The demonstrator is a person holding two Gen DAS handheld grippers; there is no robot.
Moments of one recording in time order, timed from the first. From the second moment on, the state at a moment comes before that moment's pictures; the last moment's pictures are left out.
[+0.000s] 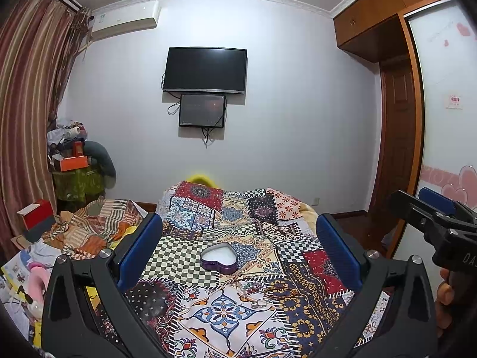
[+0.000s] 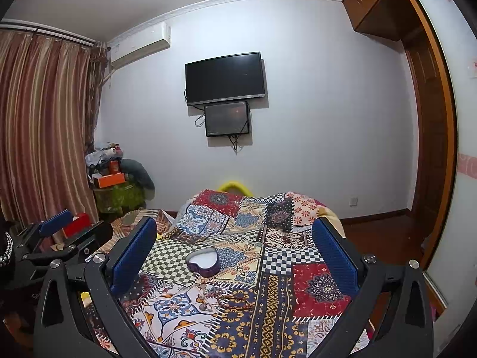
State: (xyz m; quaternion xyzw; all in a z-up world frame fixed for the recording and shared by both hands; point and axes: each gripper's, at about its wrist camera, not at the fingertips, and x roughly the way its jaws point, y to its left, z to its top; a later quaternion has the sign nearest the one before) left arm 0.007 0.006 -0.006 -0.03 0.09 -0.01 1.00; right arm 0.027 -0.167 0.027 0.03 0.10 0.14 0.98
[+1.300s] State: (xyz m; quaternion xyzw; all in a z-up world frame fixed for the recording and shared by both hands) left arm 0.008 0.008 -0.010 -0.04 0.09 -0.01 1.00; right arm 0.028 -0.164 0.020 0.03 0.11 0.16 0.98
